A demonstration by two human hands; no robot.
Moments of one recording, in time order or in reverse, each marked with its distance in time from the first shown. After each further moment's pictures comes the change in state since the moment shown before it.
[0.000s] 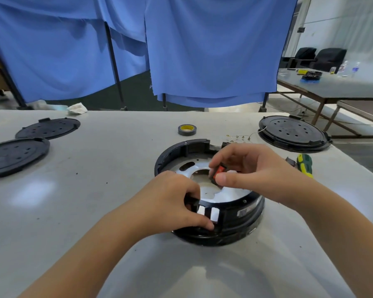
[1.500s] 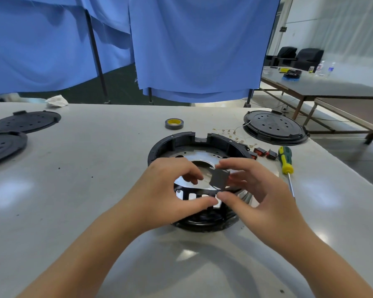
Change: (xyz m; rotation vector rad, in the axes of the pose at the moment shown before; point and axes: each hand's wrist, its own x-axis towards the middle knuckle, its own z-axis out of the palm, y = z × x) left_hand -0.004 0.006 0.013 -0.188 0.333 0.251; right_hand -0.057 0.026 0.041 -0.294 0.477 -0.195
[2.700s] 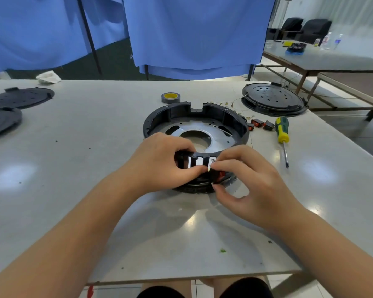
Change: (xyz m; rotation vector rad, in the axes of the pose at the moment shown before) left_hand -0.003 -0.003 0.013 0.136 -0.117 -0.108; right_hand -0.027 0.020 -0.001 -0.526 -0.072 -0.414
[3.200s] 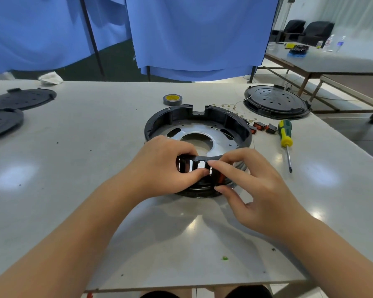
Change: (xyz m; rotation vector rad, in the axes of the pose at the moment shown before) left_hand 0.000 0.000 -0.001 0.025 -0.004 0.016; right_hand -0.002 0.003 -0.001 -0.063 -0.035 0.010
